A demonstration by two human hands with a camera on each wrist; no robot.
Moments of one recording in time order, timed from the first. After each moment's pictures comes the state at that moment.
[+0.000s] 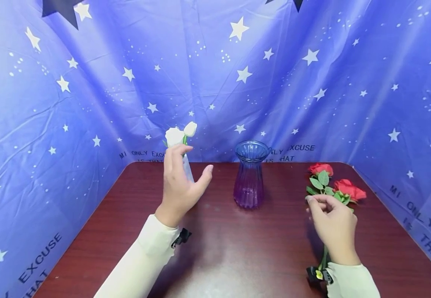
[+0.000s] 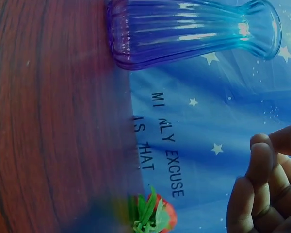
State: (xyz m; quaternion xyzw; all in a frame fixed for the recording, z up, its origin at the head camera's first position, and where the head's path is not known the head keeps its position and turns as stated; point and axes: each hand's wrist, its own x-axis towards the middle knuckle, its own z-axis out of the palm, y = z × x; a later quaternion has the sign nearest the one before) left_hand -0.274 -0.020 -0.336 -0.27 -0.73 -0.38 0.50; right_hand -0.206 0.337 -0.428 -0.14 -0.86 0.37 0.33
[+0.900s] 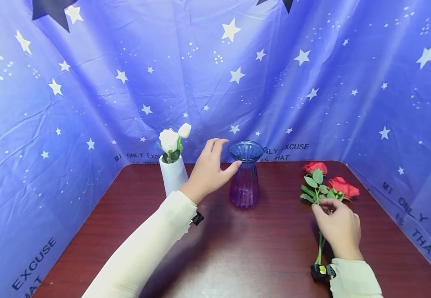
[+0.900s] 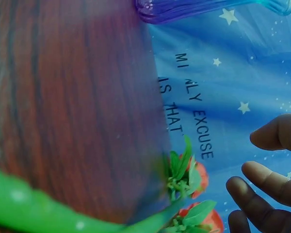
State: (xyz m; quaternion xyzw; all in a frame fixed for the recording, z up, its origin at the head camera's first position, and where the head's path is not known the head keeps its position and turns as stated) left_hand -0.318 0.042 -0.333 -0.30 -0.88 -0.27 0.27; right_hand -0.210 0.382 -0.453 -0.18 -0.91 0.29 0.25
